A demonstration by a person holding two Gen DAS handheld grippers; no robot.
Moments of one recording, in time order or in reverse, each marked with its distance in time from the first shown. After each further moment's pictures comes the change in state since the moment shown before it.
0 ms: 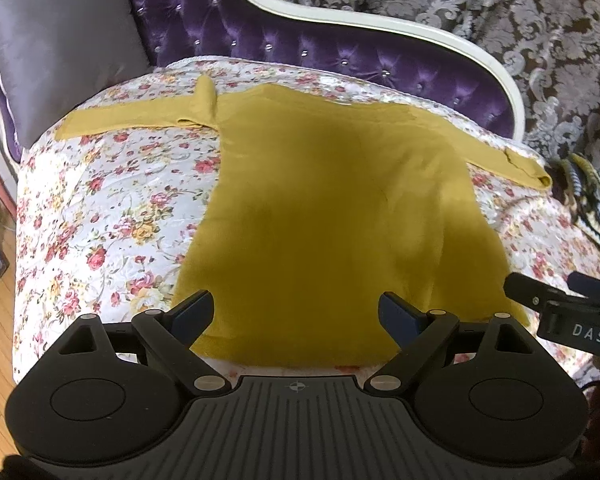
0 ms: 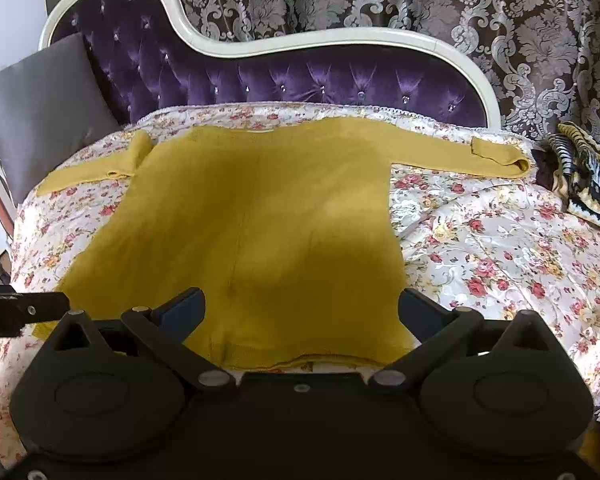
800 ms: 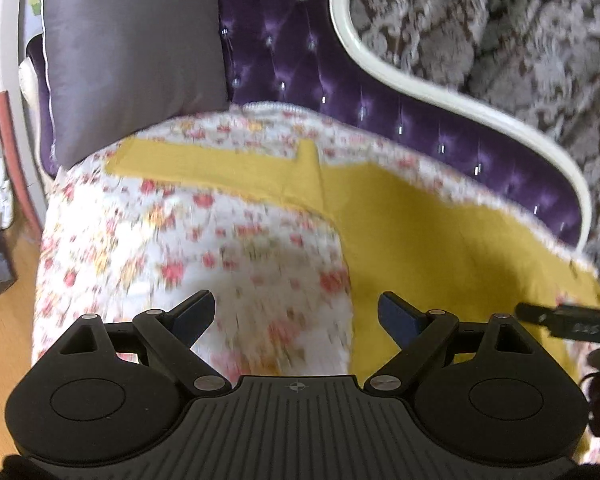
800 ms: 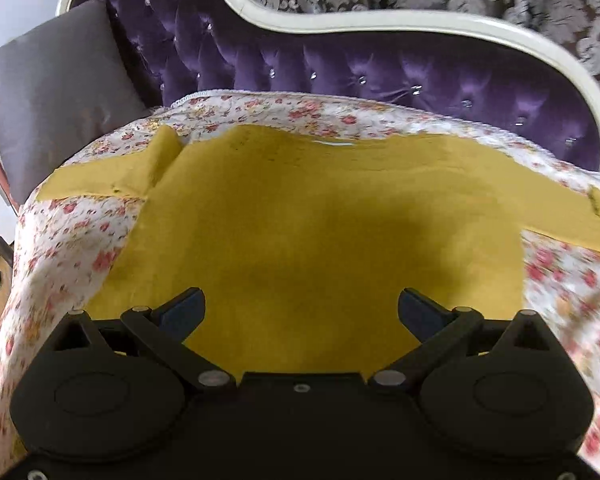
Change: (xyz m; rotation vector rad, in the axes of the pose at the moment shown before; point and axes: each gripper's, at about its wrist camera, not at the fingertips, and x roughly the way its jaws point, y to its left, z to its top) left arm 0.060 0.137 0.076 -0.168 -0.155 0.043; right arm 0.147 0.063 0.087 -0.108 0.064 0.146
